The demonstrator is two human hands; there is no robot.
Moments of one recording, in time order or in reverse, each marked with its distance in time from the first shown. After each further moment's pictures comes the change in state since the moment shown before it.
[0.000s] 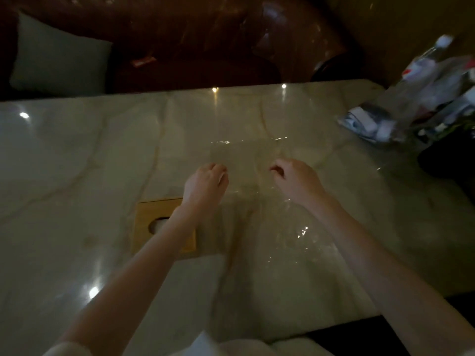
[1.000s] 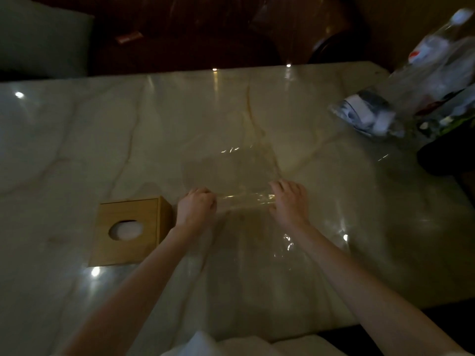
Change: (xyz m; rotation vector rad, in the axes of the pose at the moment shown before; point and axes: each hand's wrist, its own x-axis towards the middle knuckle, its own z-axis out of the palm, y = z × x) left_hand -0.014 0.008 0.072 0.185 -0.220 -0.103; right_hand -0.022 0.088 0.064 -0.309 -0.080 0.000
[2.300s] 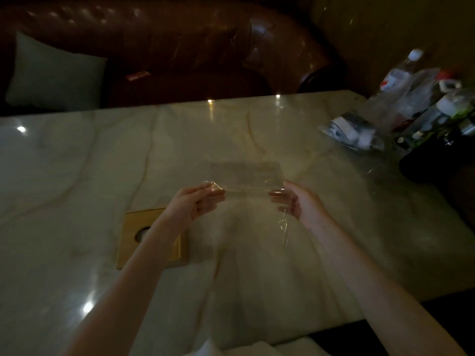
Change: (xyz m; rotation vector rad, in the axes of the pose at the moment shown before) left_hand -0.013 -0.027 -0.070 -1.561 -0.272 -0.273; right_hand -0.018 -0.023 -0.079 1.739 -0.110 0.571
